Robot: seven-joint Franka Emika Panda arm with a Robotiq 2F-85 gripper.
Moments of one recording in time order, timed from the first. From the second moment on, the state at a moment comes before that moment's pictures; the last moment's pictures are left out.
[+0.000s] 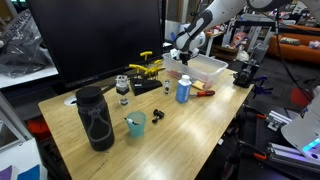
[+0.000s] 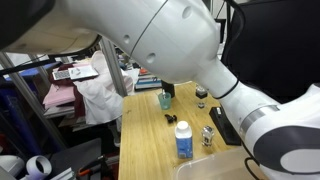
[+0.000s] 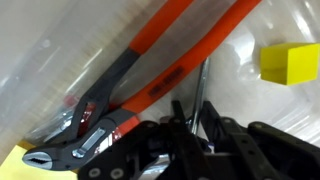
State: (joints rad) arm -0.15 0.87 -0.28 -1.56 0.13 2.39 2.10
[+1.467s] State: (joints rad) arm -0.08 0.60 -0.31 -1.72 0.08 2.52 2.18
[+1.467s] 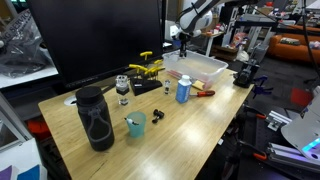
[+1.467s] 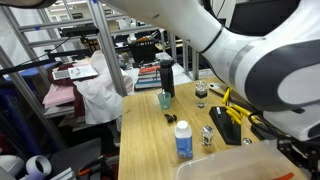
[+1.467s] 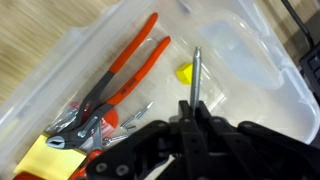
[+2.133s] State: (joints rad) arm -0.19 0.40 -0.07 -1.91 0.37 2.57 1.61
